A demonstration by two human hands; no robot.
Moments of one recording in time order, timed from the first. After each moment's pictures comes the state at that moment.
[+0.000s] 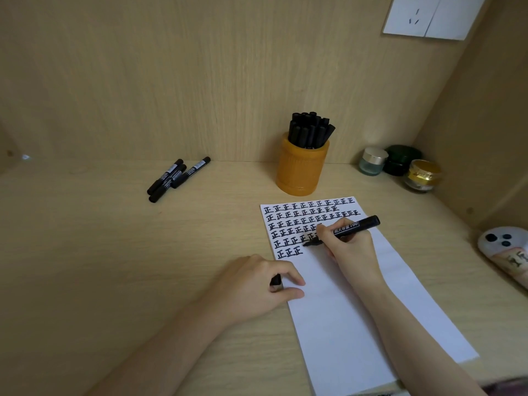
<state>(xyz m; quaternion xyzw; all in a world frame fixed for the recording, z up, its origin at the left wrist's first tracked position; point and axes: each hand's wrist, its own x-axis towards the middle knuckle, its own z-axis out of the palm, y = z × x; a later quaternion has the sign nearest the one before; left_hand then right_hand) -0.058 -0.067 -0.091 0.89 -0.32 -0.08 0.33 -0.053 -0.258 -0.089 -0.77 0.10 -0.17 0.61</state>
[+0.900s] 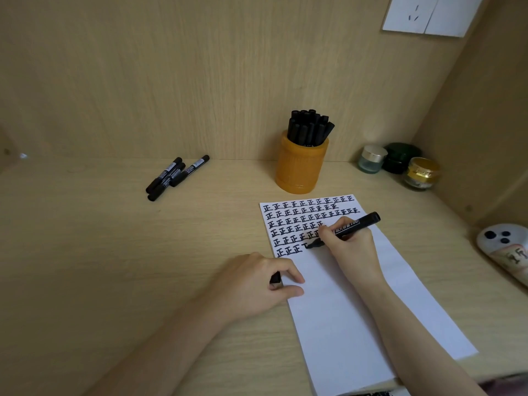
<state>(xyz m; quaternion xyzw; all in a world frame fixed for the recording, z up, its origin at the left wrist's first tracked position) -0.060 -0.067 -0.086 0.89 -0.31 -0.08 0.32 -0.053 -0.261 -0.090 -0.80 0.11 -0.17 0.57</state>
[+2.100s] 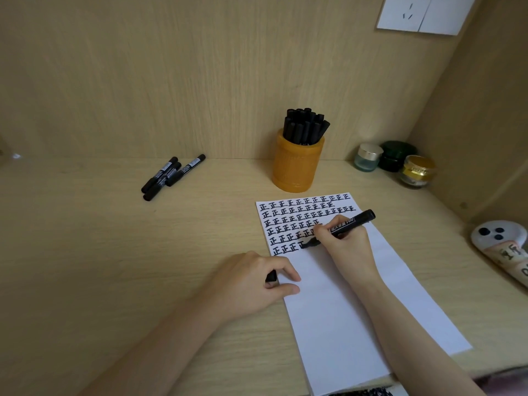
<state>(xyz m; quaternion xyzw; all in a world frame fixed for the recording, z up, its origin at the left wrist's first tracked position) -0.059 -0.067 -0.088 0.88 -0.32 -0.08 0.33 -0.055 -0.260 -0.089 -0.79 0.10 -0.17 0.58</state>
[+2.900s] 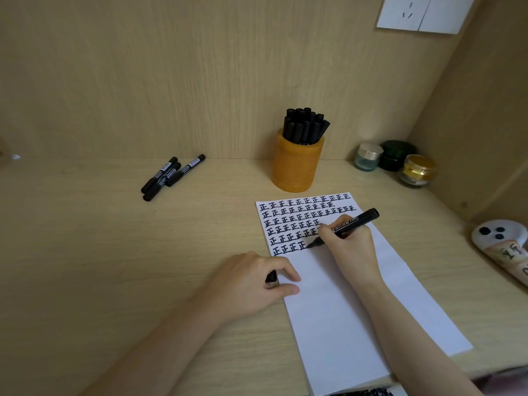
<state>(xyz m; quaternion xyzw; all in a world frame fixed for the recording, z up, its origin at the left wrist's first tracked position) -0.060 -0.067 -0.088 0.89 -0.32 -0.08 0.33 -0.057 -0.260 -0.086 -0.81 0.13 -0.19 0.55</state>
